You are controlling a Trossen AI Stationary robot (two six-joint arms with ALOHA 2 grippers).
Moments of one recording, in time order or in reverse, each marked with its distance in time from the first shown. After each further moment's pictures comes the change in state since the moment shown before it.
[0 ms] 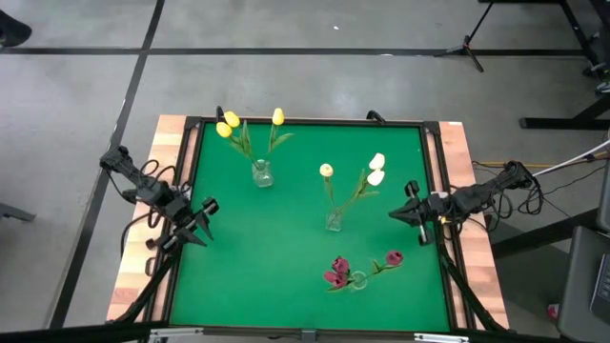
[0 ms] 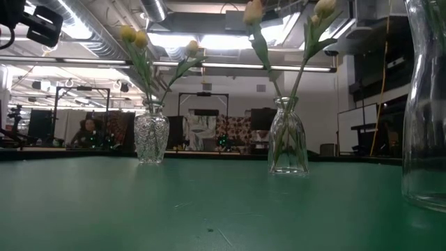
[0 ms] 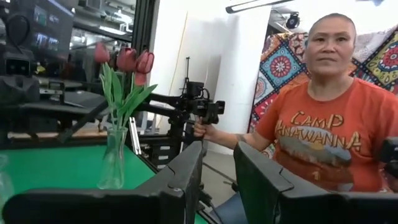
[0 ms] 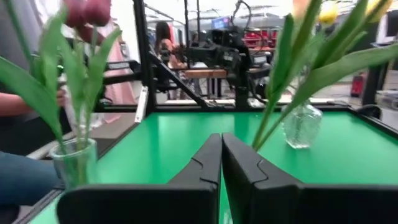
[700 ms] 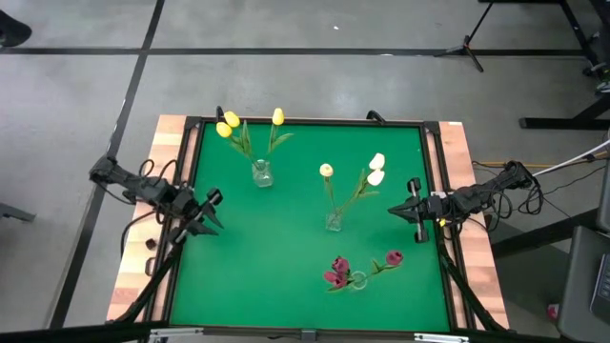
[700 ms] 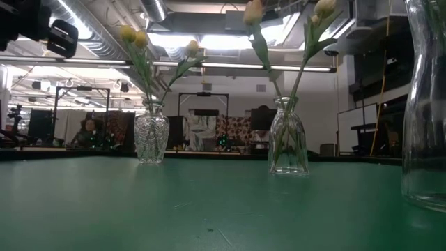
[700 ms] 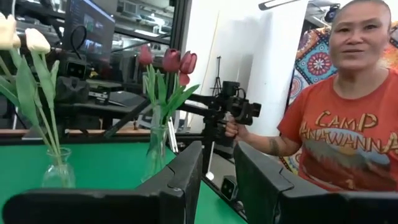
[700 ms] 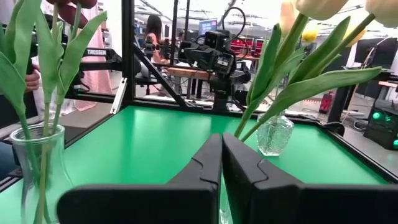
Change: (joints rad) left arm 0.210 0.000 0.000 -0.027 0.067 -0.004; right arm 0.000 0.001 0.000 -0.006 0.066 -0.146
